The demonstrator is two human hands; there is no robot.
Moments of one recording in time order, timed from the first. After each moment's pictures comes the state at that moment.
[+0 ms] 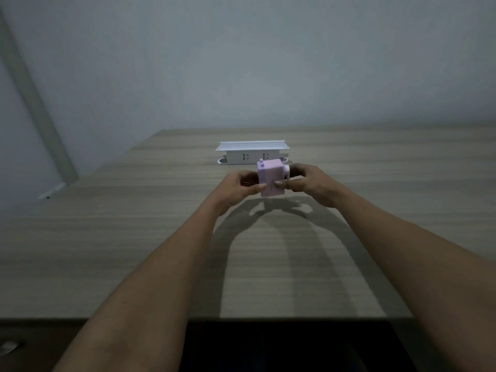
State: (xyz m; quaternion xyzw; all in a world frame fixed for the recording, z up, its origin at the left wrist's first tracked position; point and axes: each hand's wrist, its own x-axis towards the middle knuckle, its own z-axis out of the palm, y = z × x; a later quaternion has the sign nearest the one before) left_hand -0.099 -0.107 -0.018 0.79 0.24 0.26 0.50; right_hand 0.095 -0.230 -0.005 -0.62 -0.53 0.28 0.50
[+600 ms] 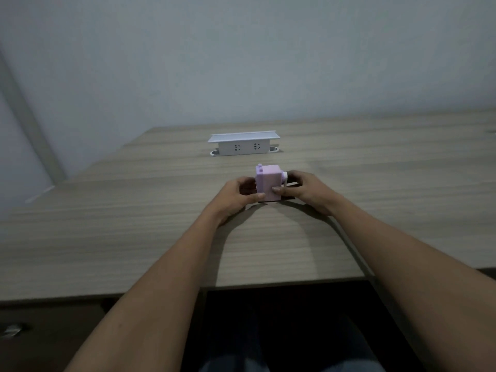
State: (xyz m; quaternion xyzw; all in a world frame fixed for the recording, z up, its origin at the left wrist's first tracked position) left_hand -0.111 -0.143 -0.065 0.78 0.22 0.27 0.52; right_hand 0.078 -0.263 -0.060 -0.57 -0.50 0.31 0.57
